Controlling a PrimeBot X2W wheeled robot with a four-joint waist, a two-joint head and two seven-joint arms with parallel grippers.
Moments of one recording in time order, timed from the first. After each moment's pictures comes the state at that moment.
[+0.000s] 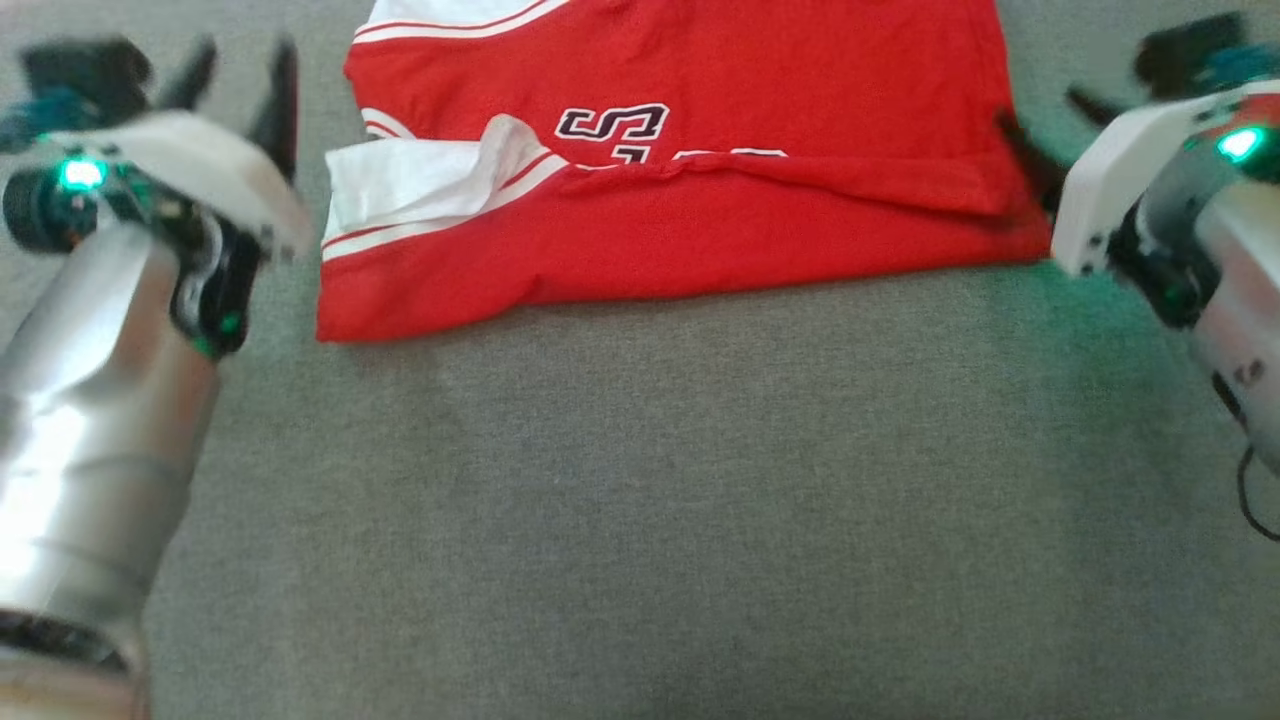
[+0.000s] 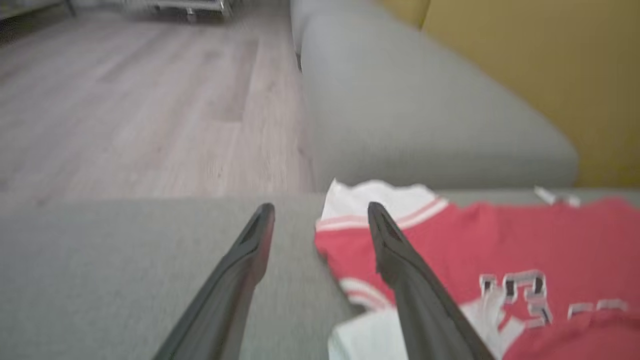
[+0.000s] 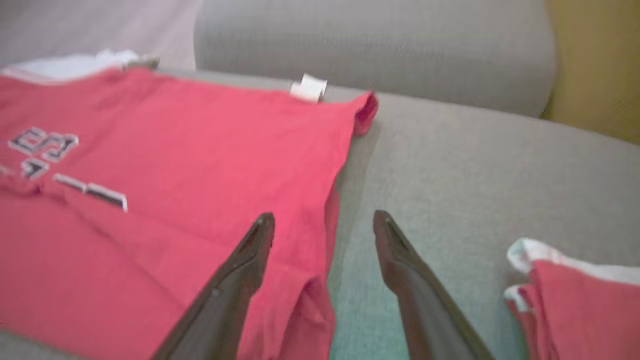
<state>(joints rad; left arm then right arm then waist) -0.98 0.33 -0.57 0.84 -0.80 -0.06 0.01 -1.08 -0.45 1.06 1.01 0.99 0.13 0.06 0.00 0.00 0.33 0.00</state>
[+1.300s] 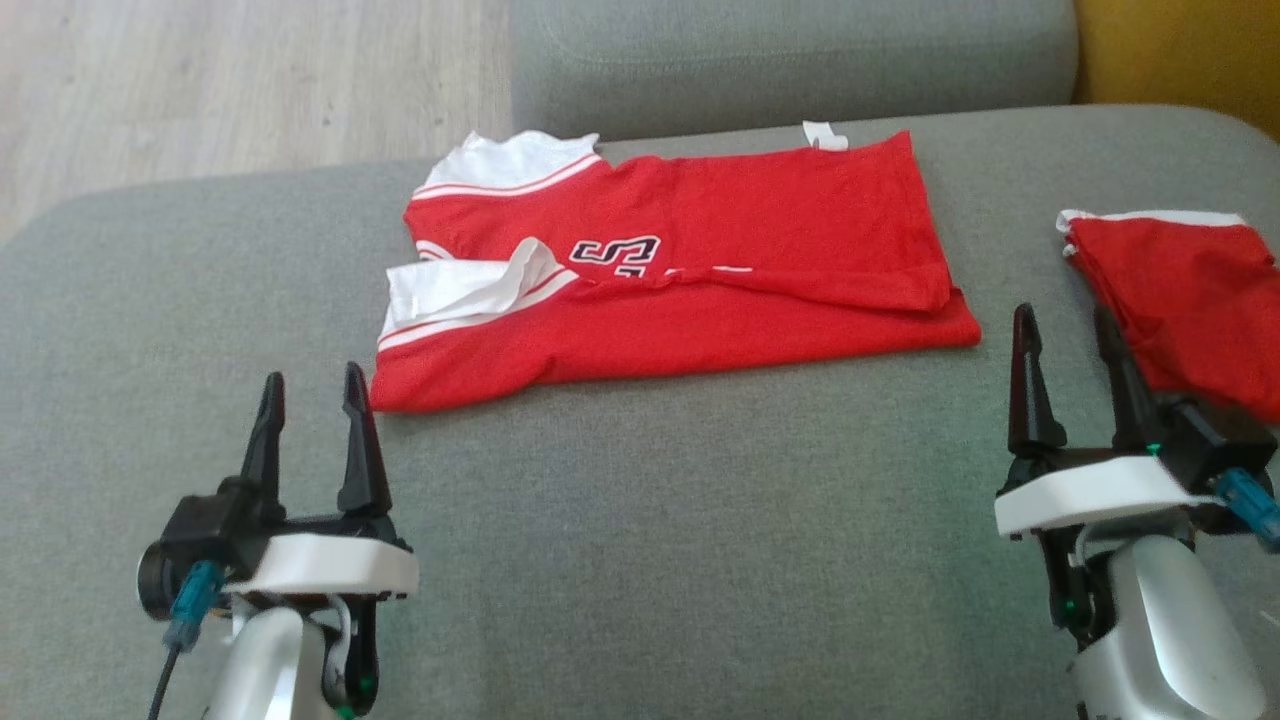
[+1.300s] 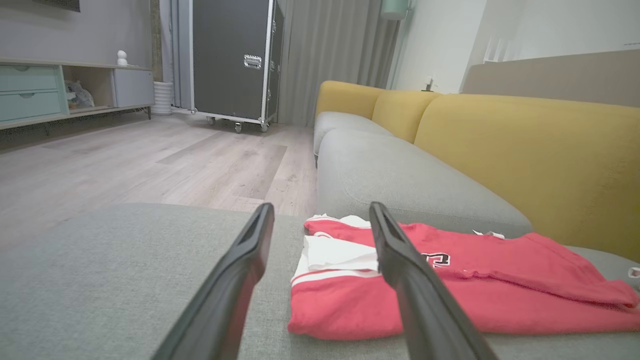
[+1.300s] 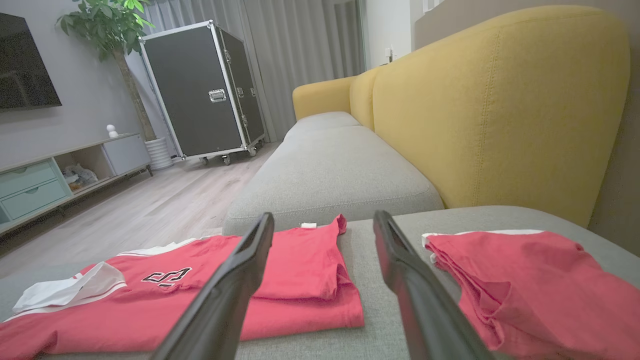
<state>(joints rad) -0.19 0.05 -0.06 0.35 -0.26 -0.04 -0.26 -0.22 -0.06 -0.03 0.39 0.18 0.13 -0.26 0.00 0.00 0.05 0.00</state>
